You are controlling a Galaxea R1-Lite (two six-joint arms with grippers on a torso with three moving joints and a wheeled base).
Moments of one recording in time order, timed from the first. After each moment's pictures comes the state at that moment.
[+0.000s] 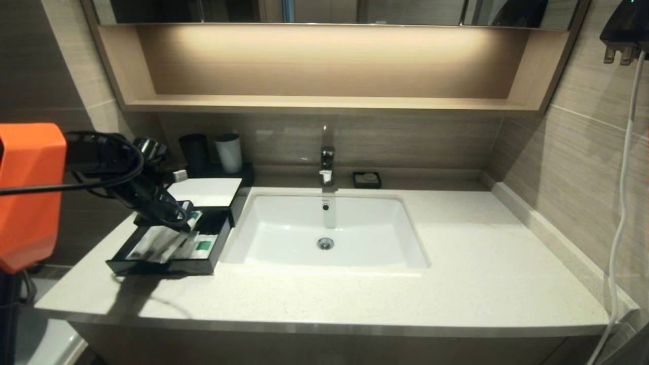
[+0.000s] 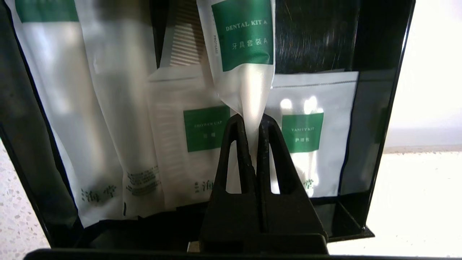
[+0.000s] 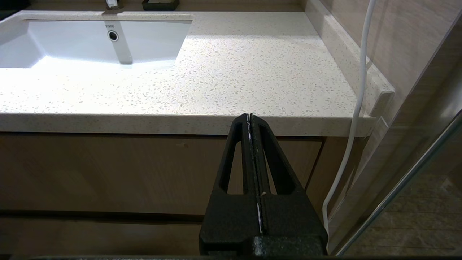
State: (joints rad) left arm 0.09 2.27 -1.93 0.78 -0.19 0.10; right arm 0.00 0.00 0.00 0.00 0.00 0.00
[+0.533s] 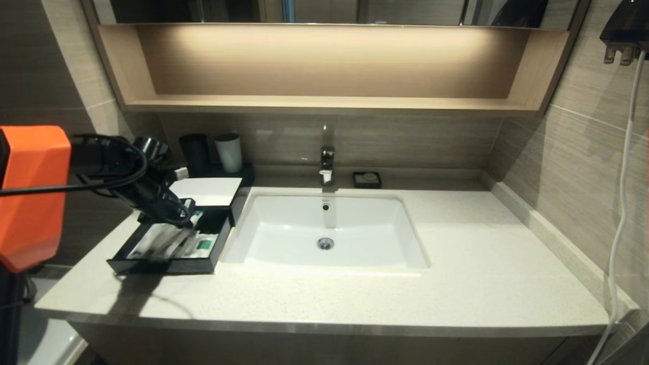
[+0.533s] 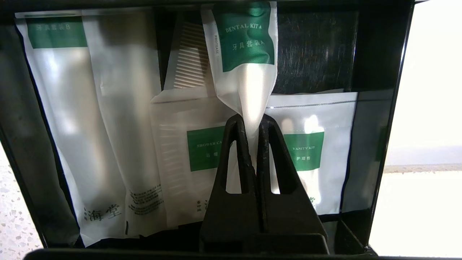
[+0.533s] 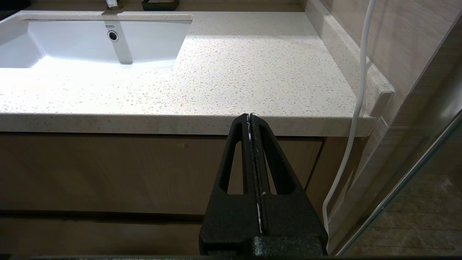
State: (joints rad) left arm 0.09 2.29 -1.93 0.72 -0.19 0.09; right arm 0.00 0.00 0.00 0.00 0.00 0.00
